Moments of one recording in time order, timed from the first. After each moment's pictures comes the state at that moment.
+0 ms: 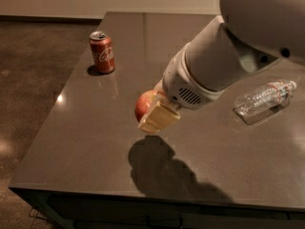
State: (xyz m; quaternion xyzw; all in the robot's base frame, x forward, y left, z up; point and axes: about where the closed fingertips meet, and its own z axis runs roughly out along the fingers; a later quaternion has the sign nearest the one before) arm 0.425 -0.008 0.932 -0.57 0.77 0.11 0.27
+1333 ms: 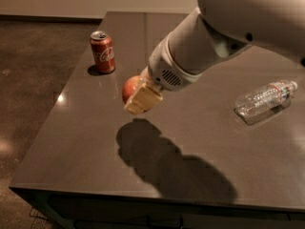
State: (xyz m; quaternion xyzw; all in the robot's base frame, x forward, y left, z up) arm 0.474 0.018 0.933 -0.57 0.76 0.13 0.30
